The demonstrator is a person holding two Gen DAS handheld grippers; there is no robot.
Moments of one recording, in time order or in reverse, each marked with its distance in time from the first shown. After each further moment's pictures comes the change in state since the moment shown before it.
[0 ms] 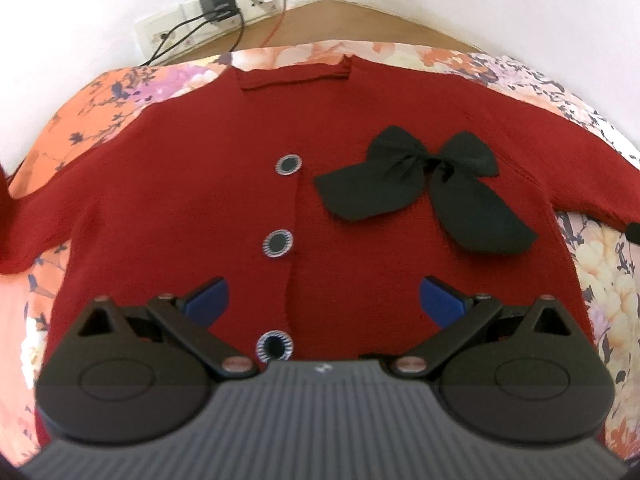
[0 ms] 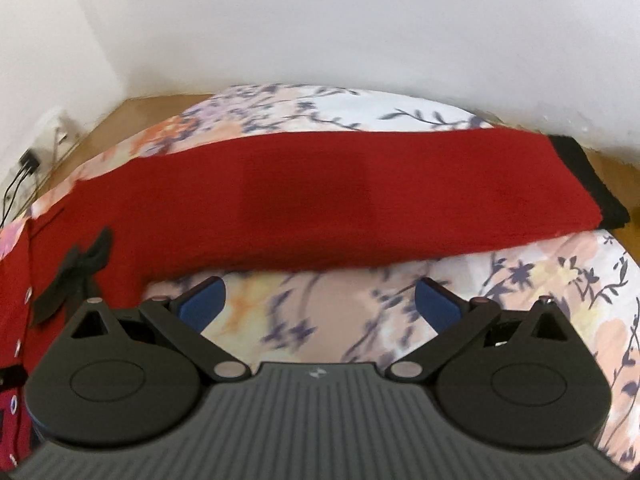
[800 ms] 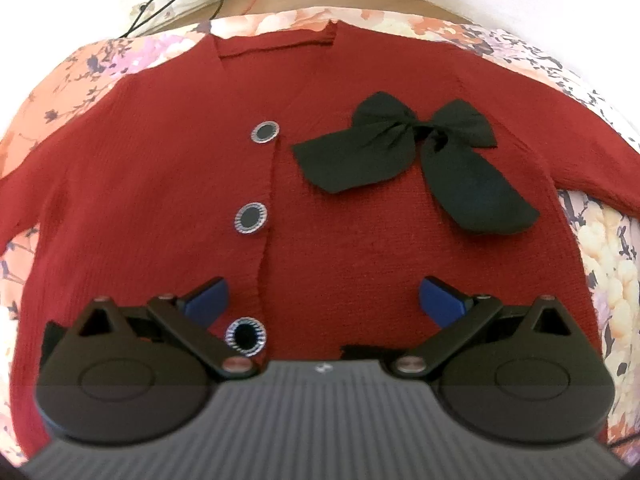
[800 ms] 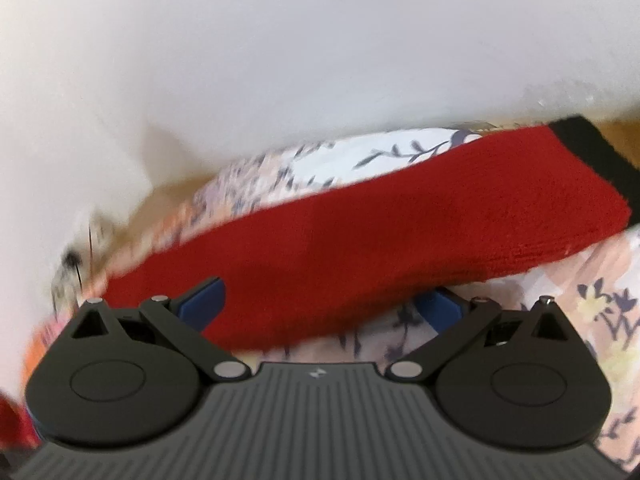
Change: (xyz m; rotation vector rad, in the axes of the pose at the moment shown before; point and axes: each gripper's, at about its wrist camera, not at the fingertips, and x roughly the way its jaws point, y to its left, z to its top) left arm 0.021 0.000 -0.004 -0.011 0.076 -0.039; right arm 0.021 -0.067 0.008 0.241 -0.168 0.230
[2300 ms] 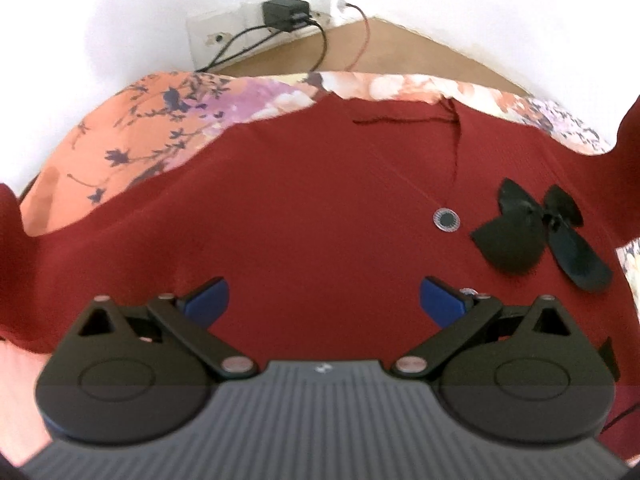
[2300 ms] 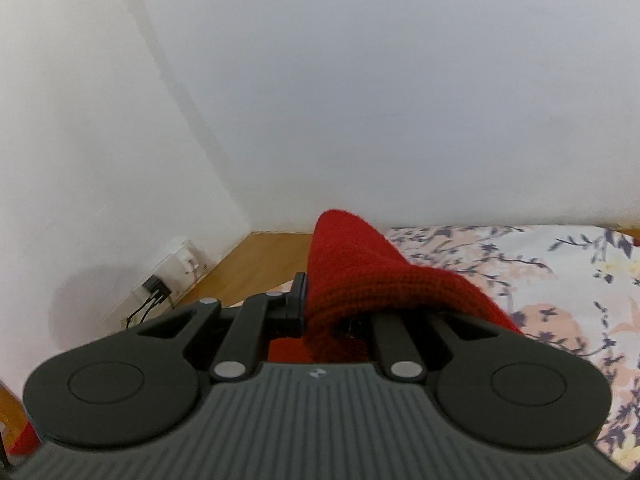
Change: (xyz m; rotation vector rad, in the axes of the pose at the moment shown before) left arm -0.012 0.163 0.046 -0.007 -0.102 -0.060; right arm -0.044 0.228 -0.023 -0.196 -0.182 0.073
